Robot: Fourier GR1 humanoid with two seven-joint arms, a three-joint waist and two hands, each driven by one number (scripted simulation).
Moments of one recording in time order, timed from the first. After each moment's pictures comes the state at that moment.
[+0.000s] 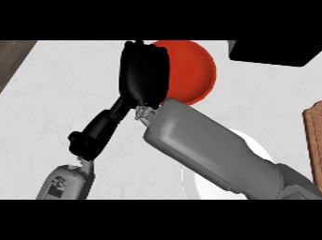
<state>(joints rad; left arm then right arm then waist) -0.21 0.05 -0.20 -1.54 -0.02 -0.19 0.08 -1.12 -0.01 0.65 -1.14 0.88 -0.16 1.06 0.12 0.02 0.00</state>
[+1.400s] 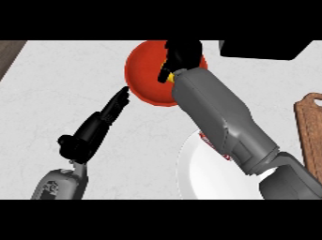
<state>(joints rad) -0.18 0.07 -0.17 -1.57 -0.02 -0.18 0.08 -1.25 0.00 0.42 -0.44 0.62 -0.40 0.75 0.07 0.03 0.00</state>
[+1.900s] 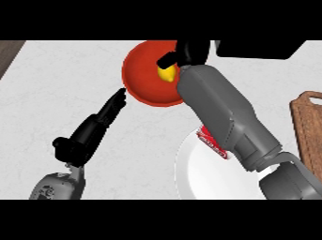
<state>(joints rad) -0.15 0.07 -0.17 -1.60 -0.02 -0.18 0.10 -1.26 0.00 0.29 -0.38 0.57 -0.69 0.57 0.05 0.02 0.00</state>
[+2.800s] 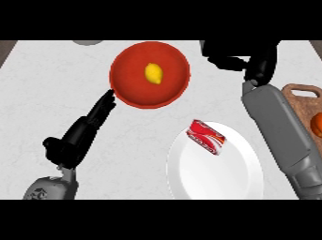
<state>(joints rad) -0.11 0.08 -0.12 -1.59 -0.03 -0.16 0.09 -0.83 -0.22 0.09 -0.85 0.37 -0.78 0.38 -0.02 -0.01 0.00</state>
